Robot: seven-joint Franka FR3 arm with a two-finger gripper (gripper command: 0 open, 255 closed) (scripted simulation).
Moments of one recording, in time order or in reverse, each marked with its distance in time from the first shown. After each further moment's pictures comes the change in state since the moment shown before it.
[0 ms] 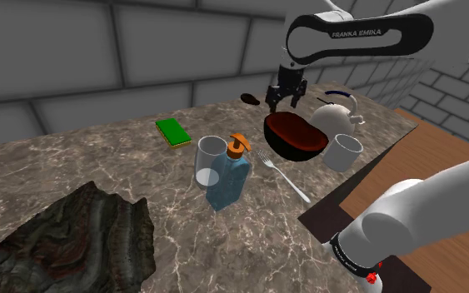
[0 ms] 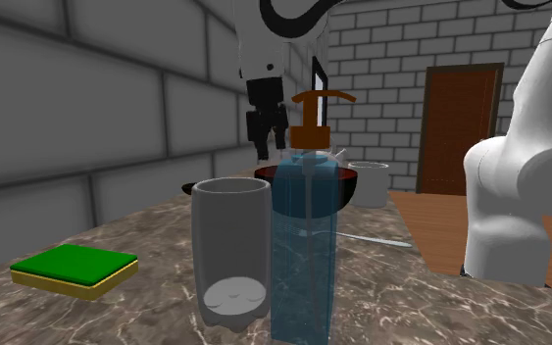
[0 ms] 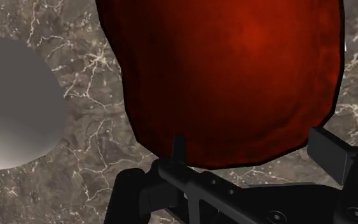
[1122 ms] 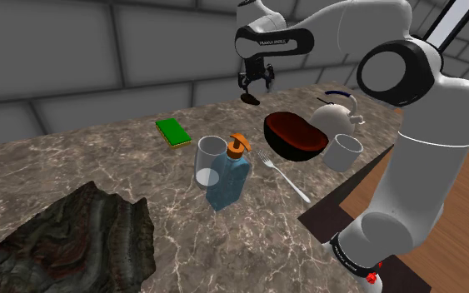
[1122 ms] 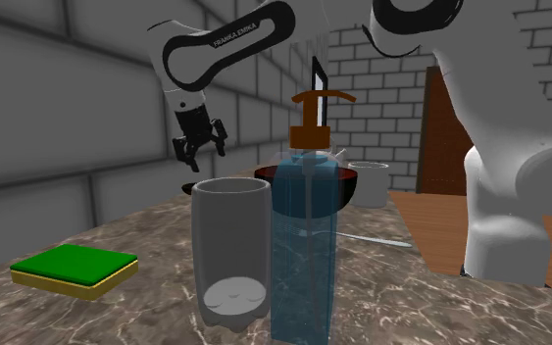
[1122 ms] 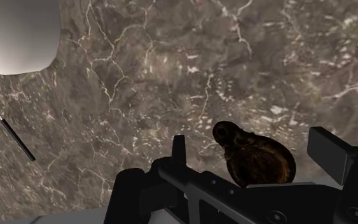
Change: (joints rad) arm -0.010 0.686 -0.009 0.709 -0.266 -0.049 0.325
